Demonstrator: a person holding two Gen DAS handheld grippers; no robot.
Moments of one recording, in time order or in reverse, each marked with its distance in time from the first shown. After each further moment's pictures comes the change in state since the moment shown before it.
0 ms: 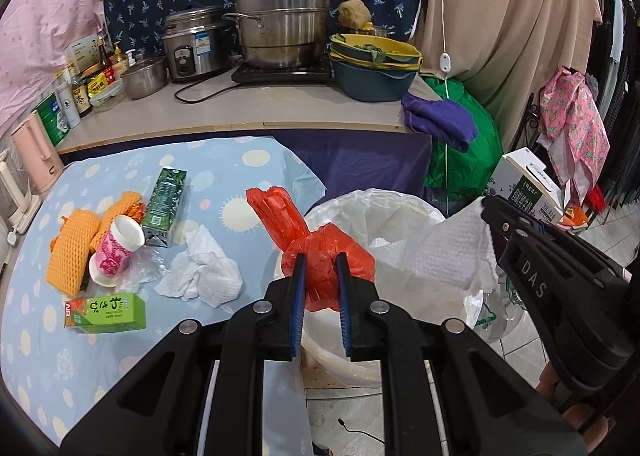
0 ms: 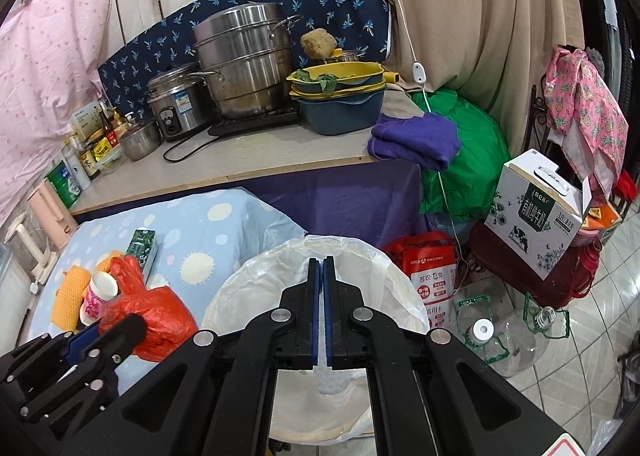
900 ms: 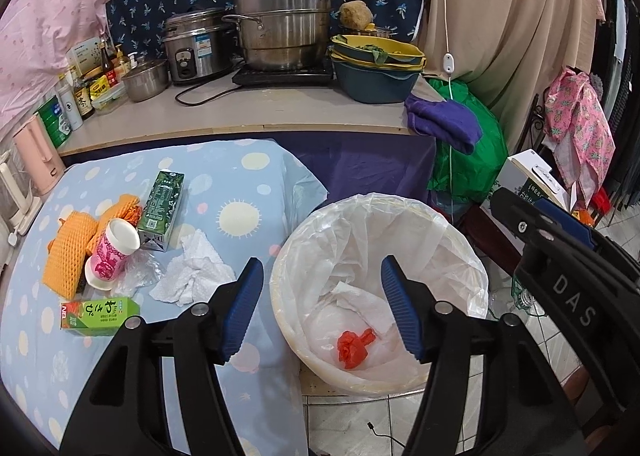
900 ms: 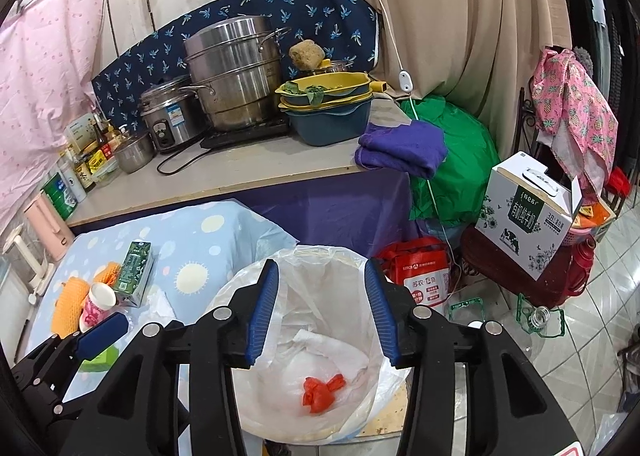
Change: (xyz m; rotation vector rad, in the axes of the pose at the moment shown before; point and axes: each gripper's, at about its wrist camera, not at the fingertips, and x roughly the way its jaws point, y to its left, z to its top) left arm 0.007 -0.005 0.001 -0.005 -0.021 0.025; right arm -0.016 -0.005 0.002 0.021 -0.043 -0.017
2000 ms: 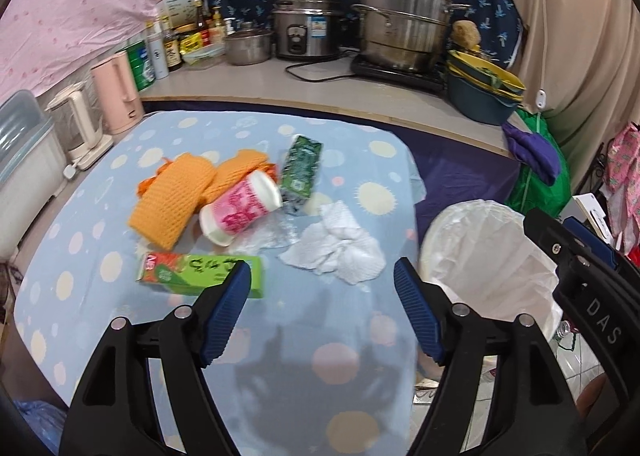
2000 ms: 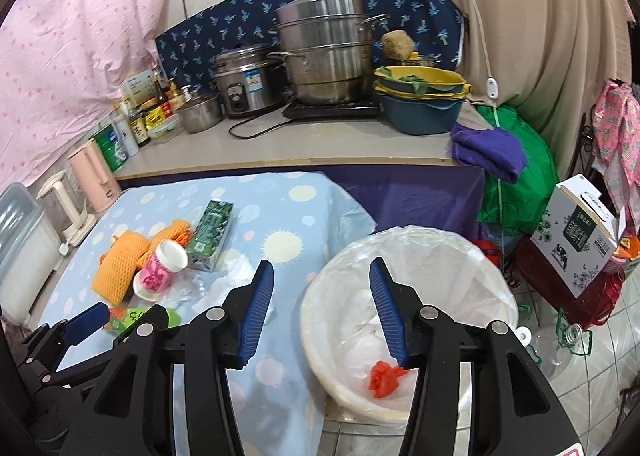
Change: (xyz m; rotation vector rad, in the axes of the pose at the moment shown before) left arm -0.035 0.140 -0.039 -0.216 0.013 0.194; right arm -0.003 0.121 -0.031 -0.164 0.058 0.156
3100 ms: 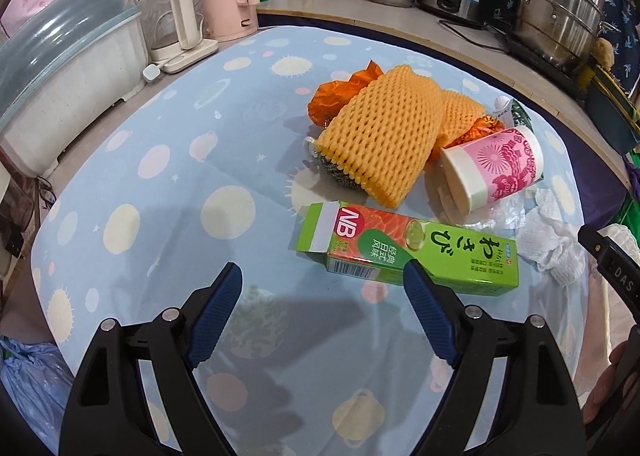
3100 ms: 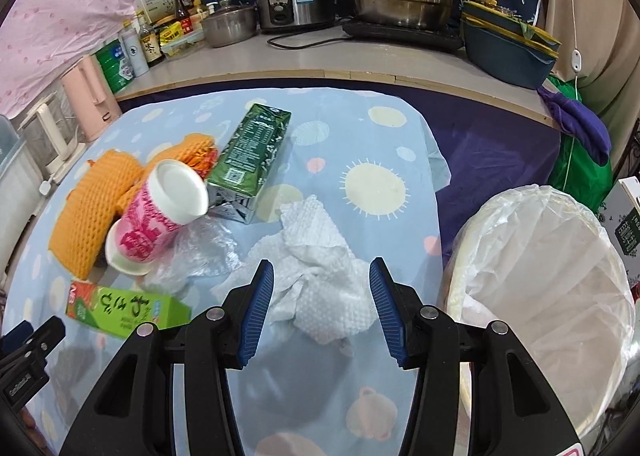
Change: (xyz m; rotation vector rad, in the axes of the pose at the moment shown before) left arm 0.078 0.181 -0.033 -0.233 0.170 0.216; right arm 0.156 0.094 -0.034 -0.096 0.210 0.003
